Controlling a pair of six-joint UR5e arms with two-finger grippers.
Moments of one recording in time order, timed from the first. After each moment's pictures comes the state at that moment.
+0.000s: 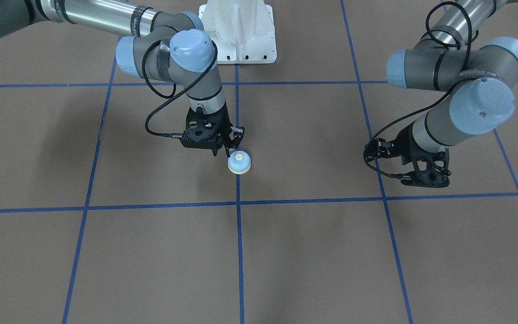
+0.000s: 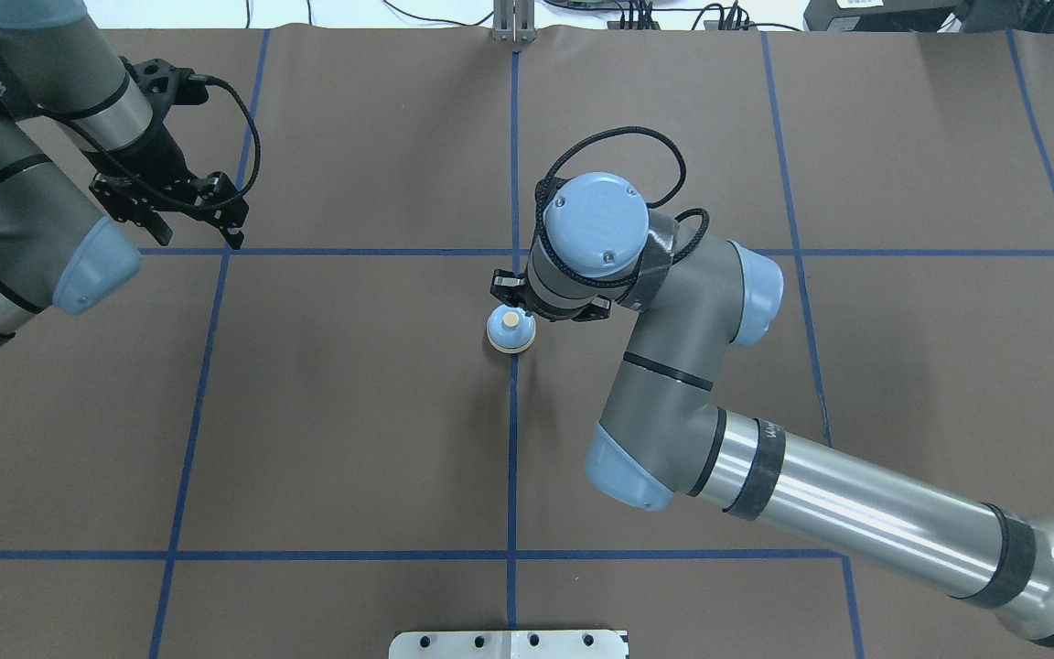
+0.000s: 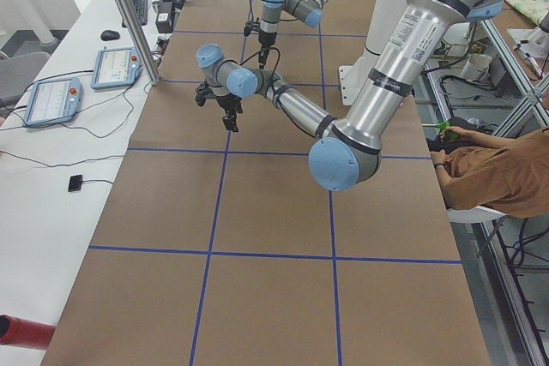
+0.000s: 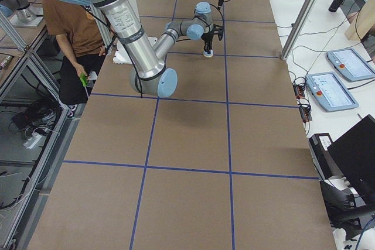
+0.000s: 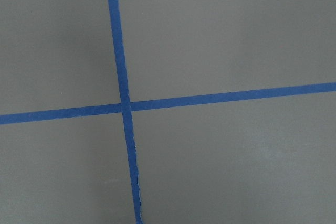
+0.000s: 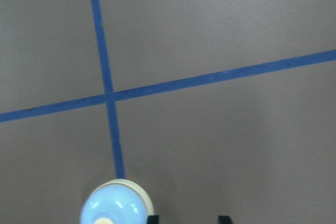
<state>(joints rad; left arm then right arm) -0.97 -2.06 -1.60 -1.47 -2.34 -0.61 0.52 -0.81 1.52 -1.42 1.79 1.43</state>
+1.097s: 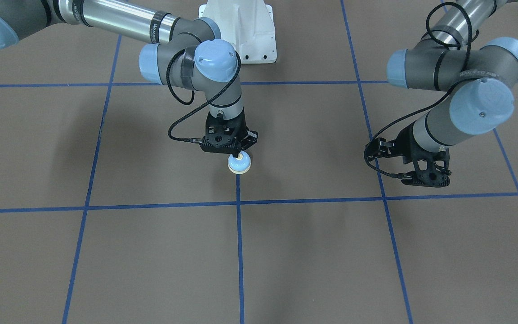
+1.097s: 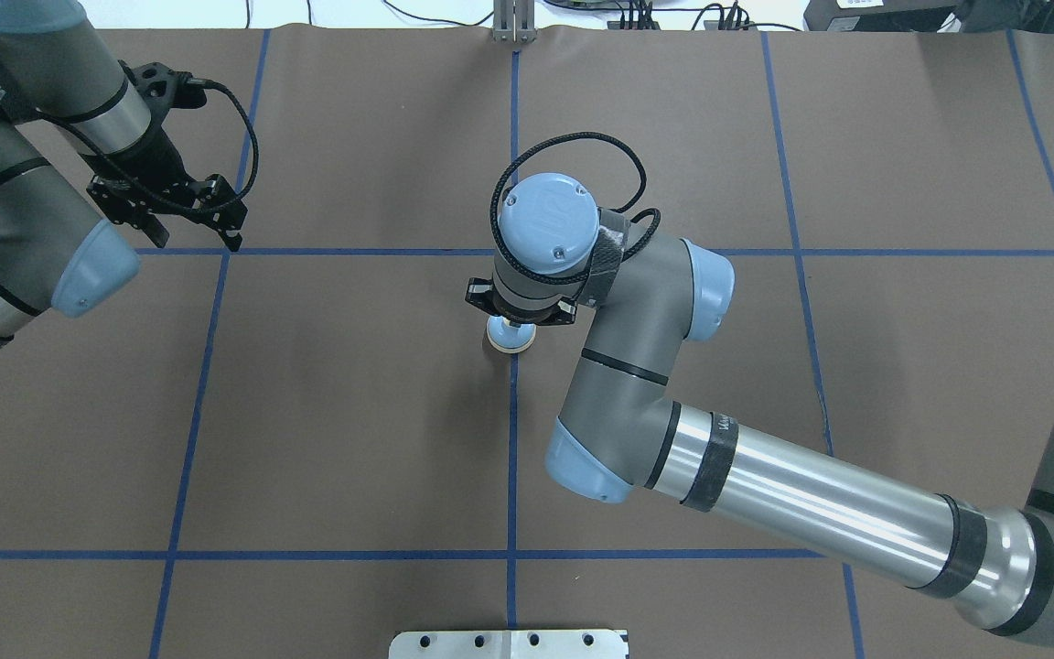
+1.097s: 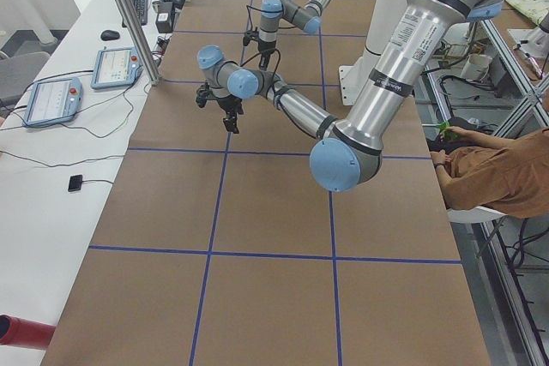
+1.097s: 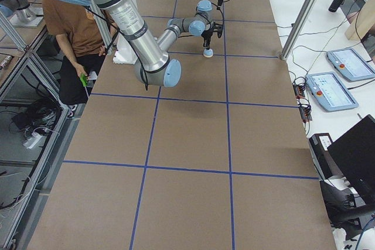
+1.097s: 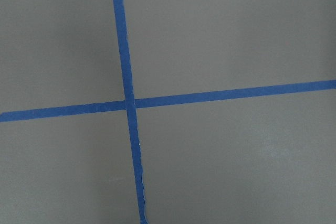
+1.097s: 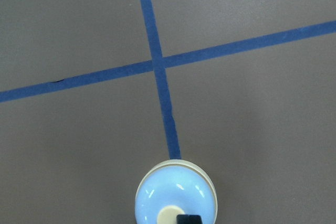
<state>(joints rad) -0.97 -2.06 -1.60 -1.47 -2.34 -0.61 0.51 -0.74 1.43 -1.42 1.81 1.43</state>
